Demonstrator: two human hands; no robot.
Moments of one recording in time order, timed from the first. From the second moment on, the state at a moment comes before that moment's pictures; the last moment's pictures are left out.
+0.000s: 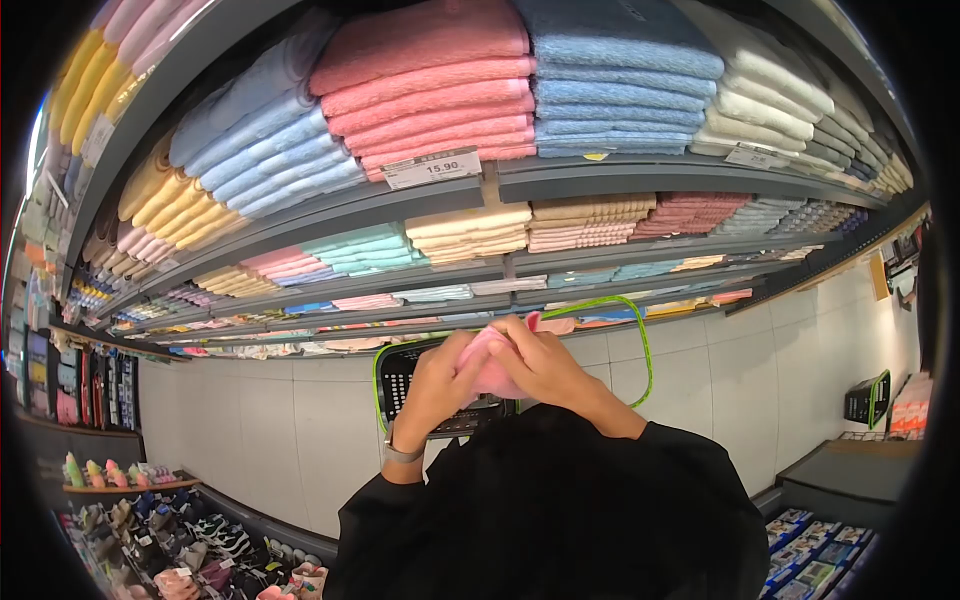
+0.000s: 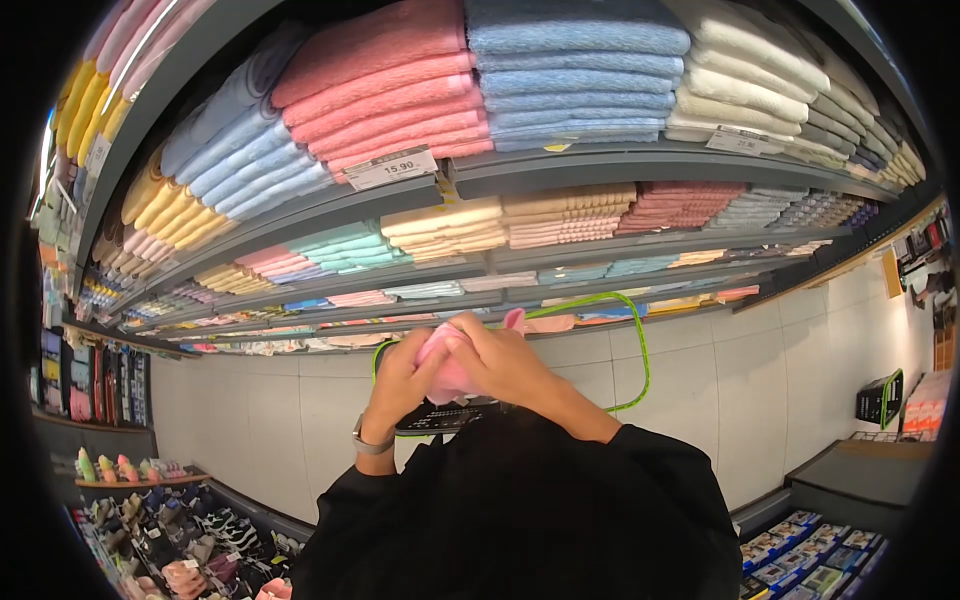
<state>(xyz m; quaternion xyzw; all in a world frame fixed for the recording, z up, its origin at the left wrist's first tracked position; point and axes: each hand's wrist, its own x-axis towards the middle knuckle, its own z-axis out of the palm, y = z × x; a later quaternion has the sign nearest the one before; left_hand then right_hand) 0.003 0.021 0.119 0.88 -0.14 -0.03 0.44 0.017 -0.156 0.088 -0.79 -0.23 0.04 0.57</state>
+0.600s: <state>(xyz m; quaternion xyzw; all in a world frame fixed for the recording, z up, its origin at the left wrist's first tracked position) -0.005 0.100 0.139 0.76 -0.01 0.22 0.62 0.017 -0.192 0.013 -0.83 -0.21 0.09 0.51</state>
